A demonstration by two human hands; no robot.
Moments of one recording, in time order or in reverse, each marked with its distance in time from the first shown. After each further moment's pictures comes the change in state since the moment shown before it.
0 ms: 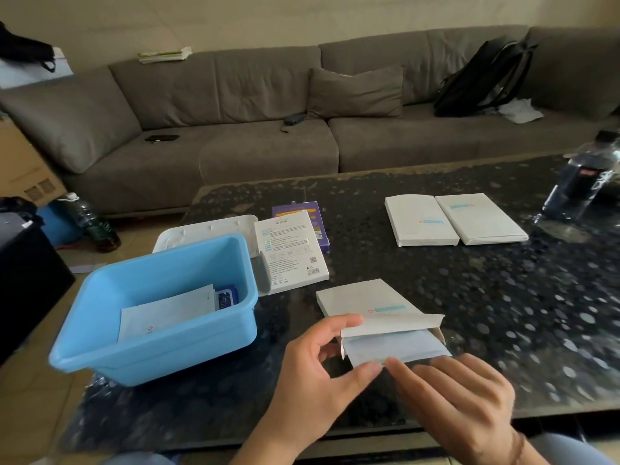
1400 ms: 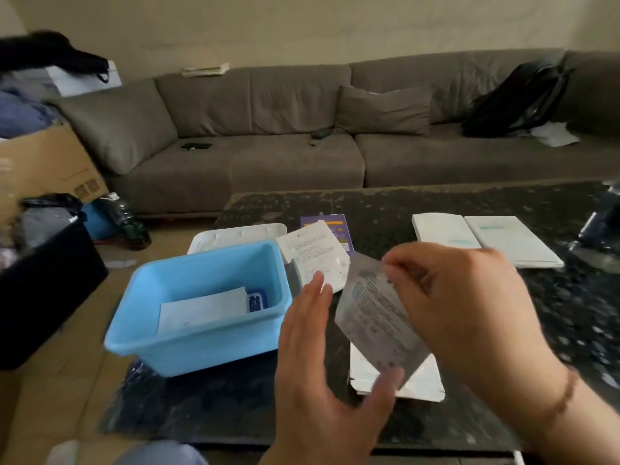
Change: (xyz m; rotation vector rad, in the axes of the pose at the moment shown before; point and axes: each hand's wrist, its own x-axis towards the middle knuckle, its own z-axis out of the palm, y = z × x) left_hand -0.024 0.034 -0.012 0.358 0.496 0.385; right_hand 0.156 -0.023 -0.041 0.030 -0.142 0.442
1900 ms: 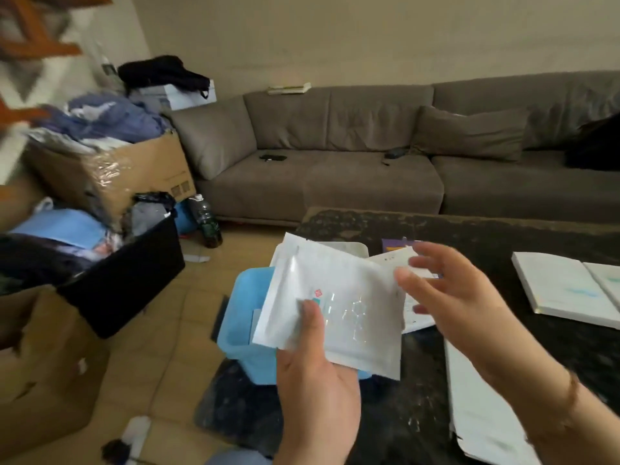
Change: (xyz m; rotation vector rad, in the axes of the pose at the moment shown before) left_hand 0.066 -0.014 -0.083 -1.132 0.657 -0.751; right_hand 0.048 -0.080 0.072 0.805 -0.491 0.548
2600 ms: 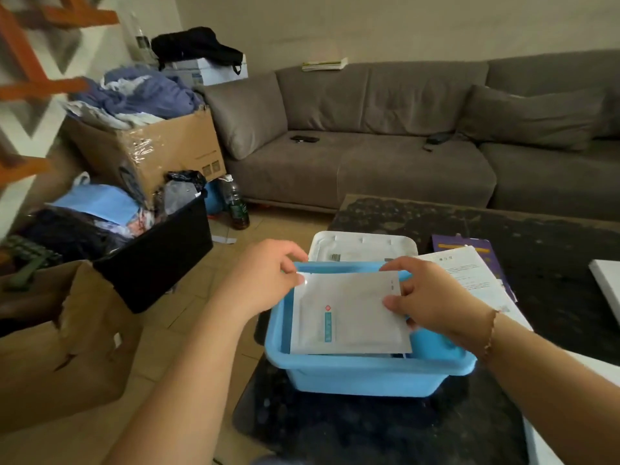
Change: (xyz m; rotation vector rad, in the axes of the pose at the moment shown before) left_hand 0.186 0.096 -0.058 1.830 -0.419 0.256; right_hand 0.100 0.026 0.093 -0.259 -0.369 0.110
